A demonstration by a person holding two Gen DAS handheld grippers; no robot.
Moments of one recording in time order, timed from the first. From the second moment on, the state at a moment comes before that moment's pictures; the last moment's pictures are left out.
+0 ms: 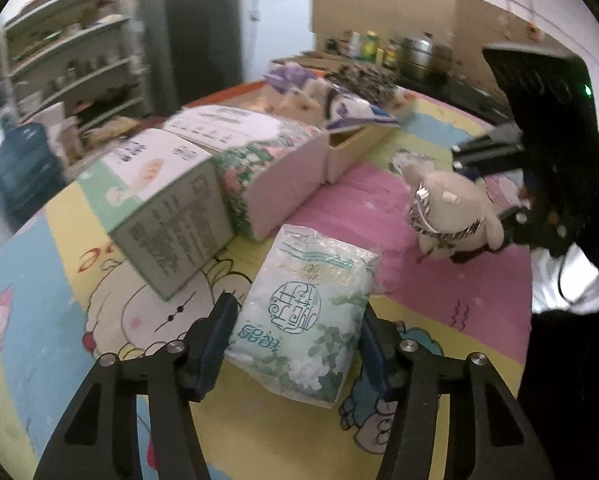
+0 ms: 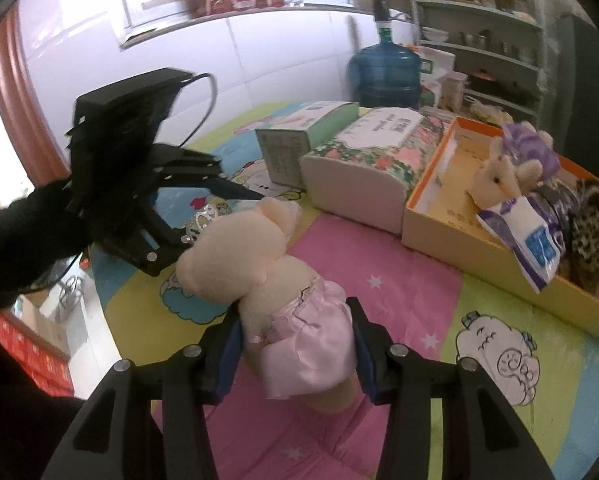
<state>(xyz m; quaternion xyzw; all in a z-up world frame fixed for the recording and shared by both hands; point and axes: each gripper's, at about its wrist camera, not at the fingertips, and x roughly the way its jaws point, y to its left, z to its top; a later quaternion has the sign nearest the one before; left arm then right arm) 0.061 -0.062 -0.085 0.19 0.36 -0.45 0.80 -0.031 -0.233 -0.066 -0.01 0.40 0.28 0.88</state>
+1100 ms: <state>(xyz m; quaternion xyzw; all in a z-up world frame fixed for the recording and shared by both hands) 0.009 -0.129 -0.003 0.02 0.31 -0.30 0.90 -0.083 -0.314 -0.016 0.04 0.31 0.14 0.94</state>
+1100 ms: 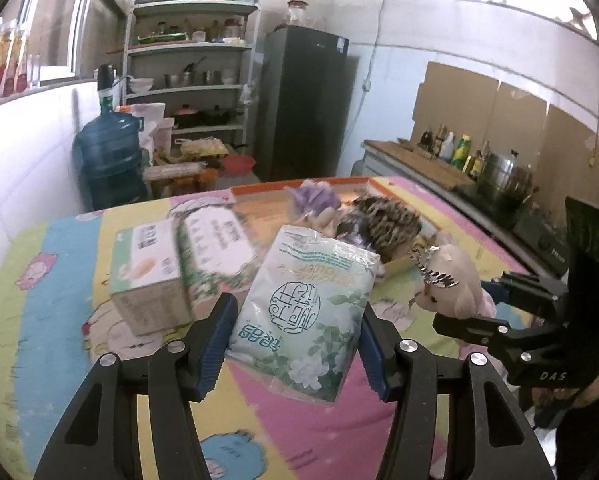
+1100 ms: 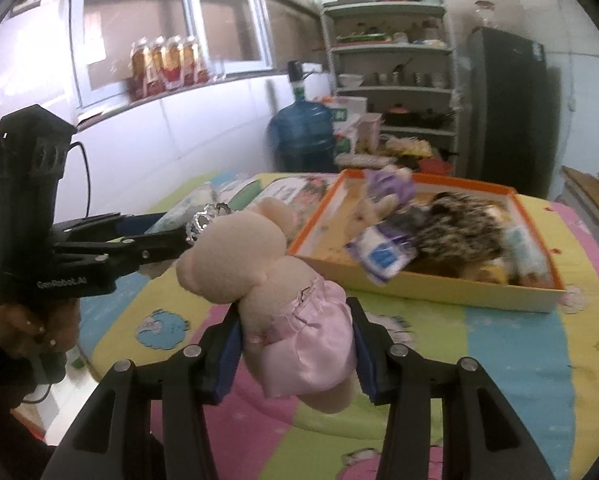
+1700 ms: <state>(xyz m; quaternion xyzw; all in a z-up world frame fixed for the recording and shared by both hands) 0.042 -0.212 0.008 -0.05 0.30 -0.28 0.91 -0.072 -0.414 0.002 0.06 0.27 0.06 0.96</state>
